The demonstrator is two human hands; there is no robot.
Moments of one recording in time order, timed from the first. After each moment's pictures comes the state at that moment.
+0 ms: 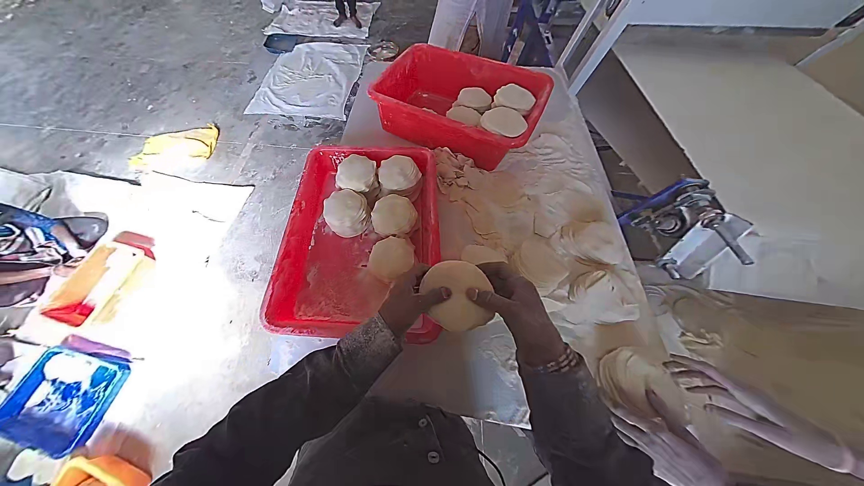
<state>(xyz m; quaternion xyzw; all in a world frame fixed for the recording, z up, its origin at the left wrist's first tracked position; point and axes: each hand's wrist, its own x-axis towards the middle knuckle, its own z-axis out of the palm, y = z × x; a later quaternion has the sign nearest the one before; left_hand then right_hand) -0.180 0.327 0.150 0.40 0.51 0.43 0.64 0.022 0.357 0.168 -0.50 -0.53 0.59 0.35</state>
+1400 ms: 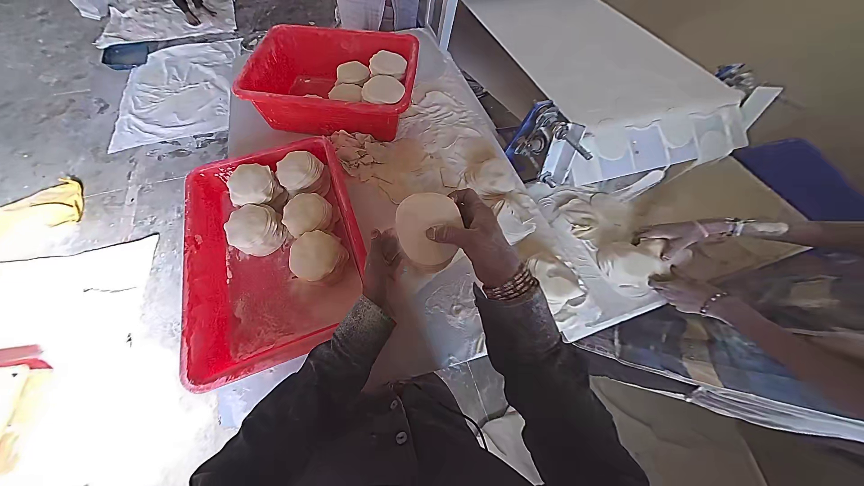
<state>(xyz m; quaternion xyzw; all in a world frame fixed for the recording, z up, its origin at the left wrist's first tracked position) -0.084 0.360 0.125 0.20 0.49 0.54 0.66 0.068 0.364 0.205 -0.55 -0.49 0.49 0.46</state>
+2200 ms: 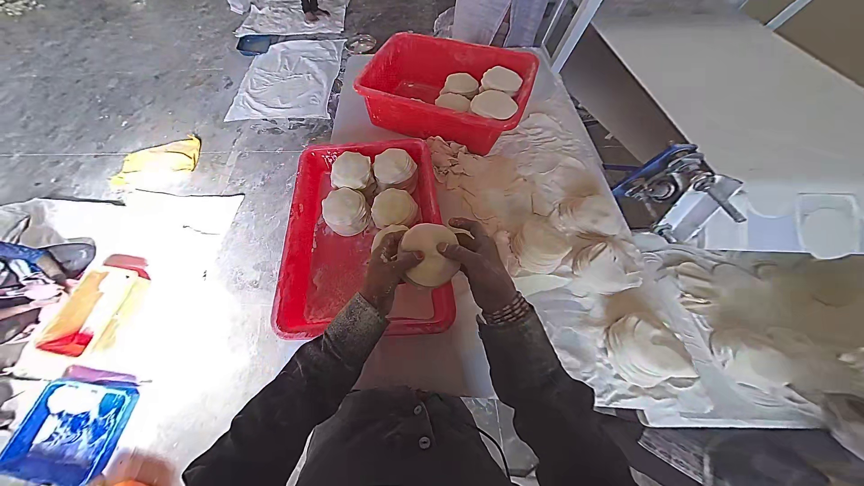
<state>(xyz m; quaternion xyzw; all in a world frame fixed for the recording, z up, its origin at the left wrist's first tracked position) -0.224 0.345 0.152 0.31 0.51 0.50 0.62 -0.054 0.376 0.168 -0.49 -0.45 0.62 0.42</state>
